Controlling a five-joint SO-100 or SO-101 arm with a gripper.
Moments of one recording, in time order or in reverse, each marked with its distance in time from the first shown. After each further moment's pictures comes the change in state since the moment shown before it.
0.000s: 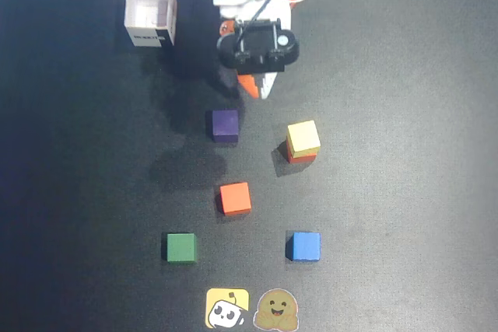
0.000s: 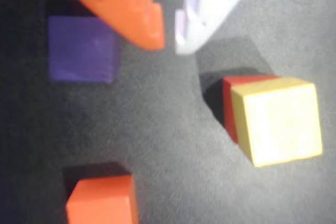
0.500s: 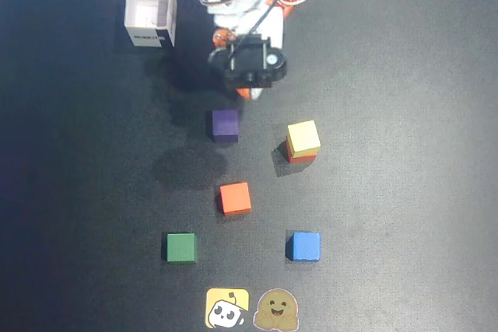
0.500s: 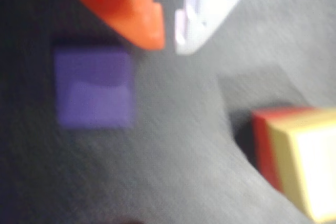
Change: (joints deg) arm 3.3 -0.4 5.1 1.6 -2.5
